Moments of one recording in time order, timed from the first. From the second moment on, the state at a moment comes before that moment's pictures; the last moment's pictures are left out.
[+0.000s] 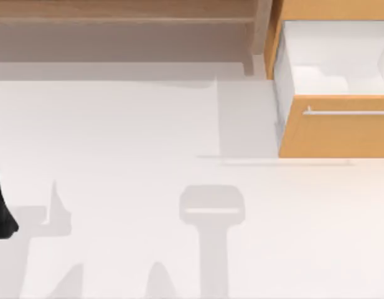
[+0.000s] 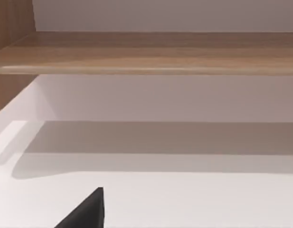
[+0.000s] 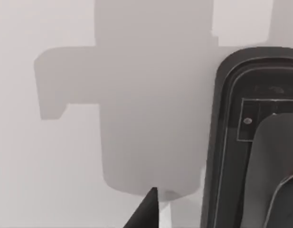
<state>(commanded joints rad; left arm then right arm) 0.00 0.00 0.00 0.00 0.00 0.00 -0.72 1.99 1.23 -0.82 0.00 -1.28</state>
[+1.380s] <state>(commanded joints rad) 0.00 0.00 0.00 0.00 0.00 0.00 -0.71 1.94 1.29 -0.93 0.00 -1.28</state>
